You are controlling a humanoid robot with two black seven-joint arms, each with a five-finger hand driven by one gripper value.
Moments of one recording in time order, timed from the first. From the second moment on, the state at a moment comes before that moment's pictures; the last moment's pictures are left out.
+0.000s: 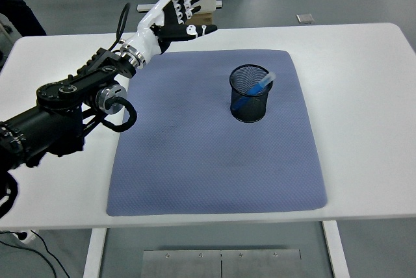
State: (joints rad) left arm -1.09 0.20 -0.22 -0.62 0.08 -0.16 -0.57; right arm 0.03 0.00 0.28 0.23 -0.10 0.05 0.10
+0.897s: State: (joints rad) left arm -0.83 0.45 -0.35 -0.62 -0.07 -0.32 -0.55; right arm 0.03 0.00 0.28 0.23 -0.10 0.05 0.10
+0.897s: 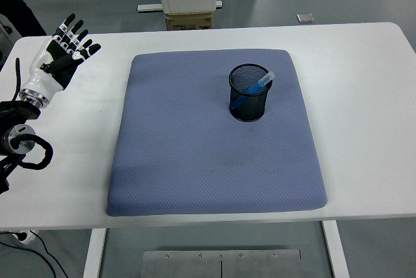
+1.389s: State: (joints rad) left arm -0.75 0.48 -0.42 -0.62 -0.11 -0.33 -0.55; right arm 0.03 0.00 0.28 0.23 -0.10 0.05 0.10
